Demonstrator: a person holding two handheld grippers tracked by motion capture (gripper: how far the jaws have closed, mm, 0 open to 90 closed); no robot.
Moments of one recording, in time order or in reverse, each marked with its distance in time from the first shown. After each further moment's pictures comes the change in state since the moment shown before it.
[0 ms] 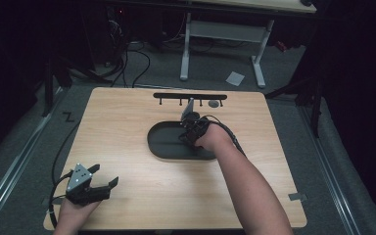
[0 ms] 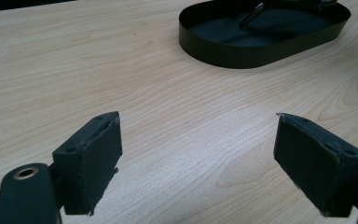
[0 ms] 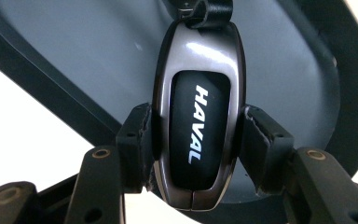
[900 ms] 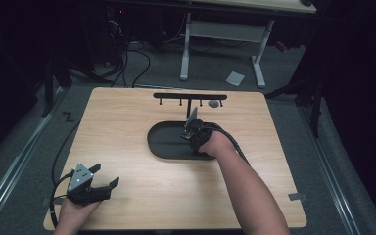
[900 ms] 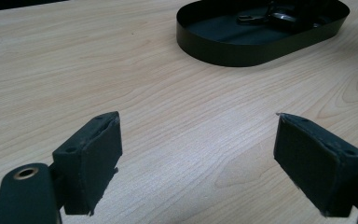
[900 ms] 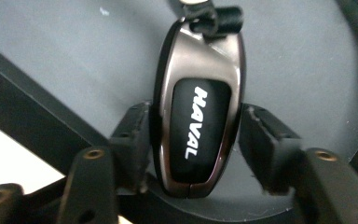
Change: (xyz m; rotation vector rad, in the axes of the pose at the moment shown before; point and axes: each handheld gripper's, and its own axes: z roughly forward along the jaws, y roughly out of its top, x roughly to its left) left arm -0.001 0.000 0.001 0.006 -0.004 0.006; right arm -0.009 -0.013 0.036 0.013 -0.006 -0.012
